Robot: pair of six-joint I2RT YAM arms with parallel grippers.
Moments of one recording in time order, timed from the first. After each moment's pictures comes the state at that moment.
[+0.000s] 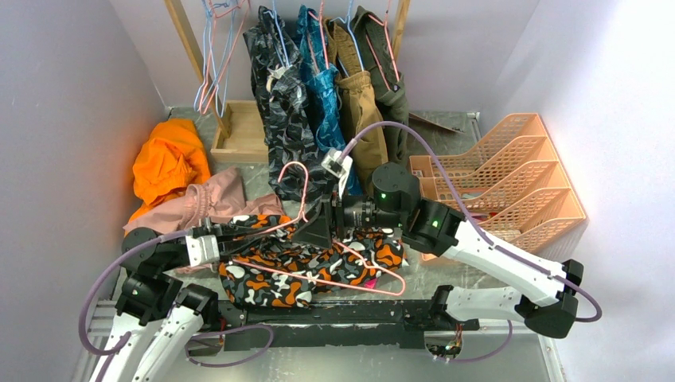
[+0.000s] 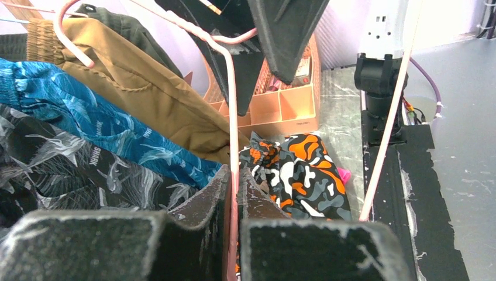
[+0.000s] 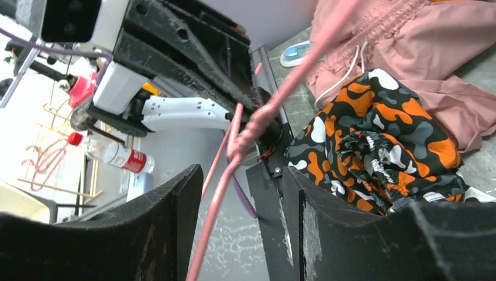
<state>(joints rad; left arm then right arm) -0.36 0.31 0.63 -0.09 0.96 0.17 1.08 1.10 1.18 -0.25 -0.39 0.44</state>
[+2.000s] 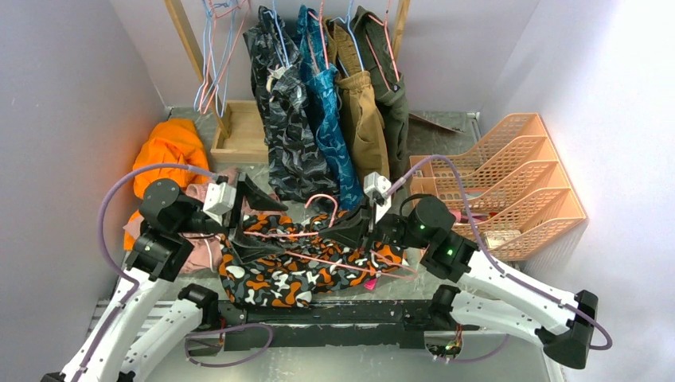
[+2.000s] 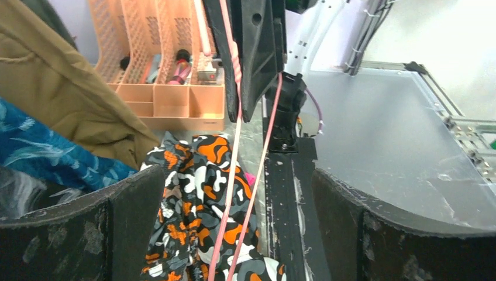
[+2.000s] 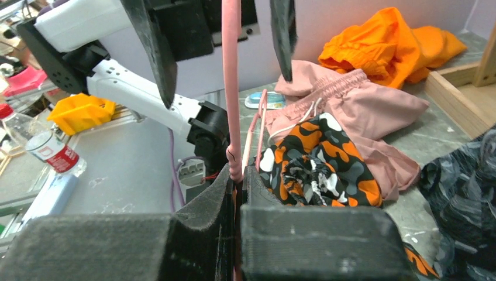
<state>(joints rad) -0.38 0.64 0.80 -0.07 1.17 -0.14 0.98 0.80 0.70 0.20 -0.43 0.25</state>
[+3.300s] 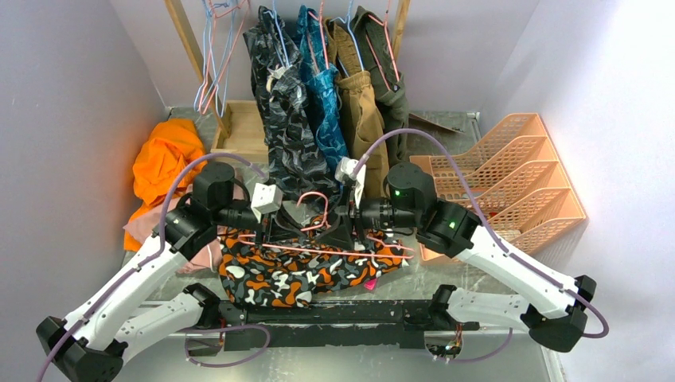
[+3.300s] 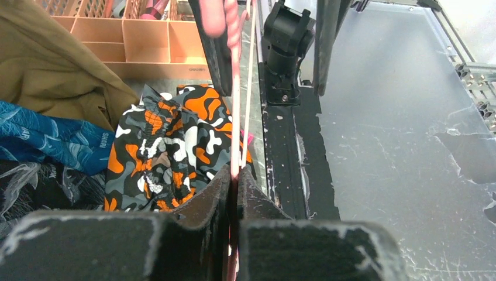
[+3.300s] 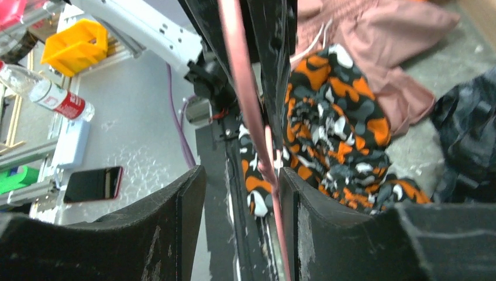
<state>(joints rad) -0.61 0.87 0.88 -0.37 1.00 0.20 0.97 1.02 1.13 -0.37 -0.51 0.14</state>
